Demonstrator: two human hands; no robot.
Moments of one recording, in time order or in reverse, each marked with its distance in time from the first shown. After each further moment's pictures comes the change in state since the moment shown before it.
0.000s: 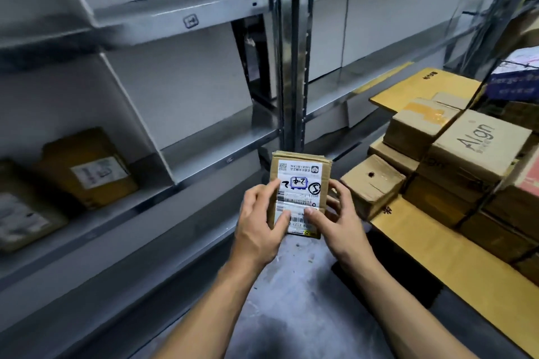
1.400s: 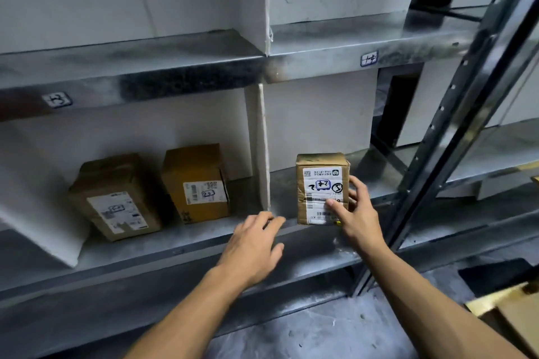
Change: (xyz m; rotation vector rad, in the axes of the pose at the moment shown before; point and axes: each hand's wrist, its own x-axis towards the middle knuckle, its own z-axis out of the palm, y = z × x) left_hand 0.064 -0.168 -0.174 0.687 -0.164 -0.231; right_hand 0.193 0.018 0.229 -0.190 -0.285 -0.117
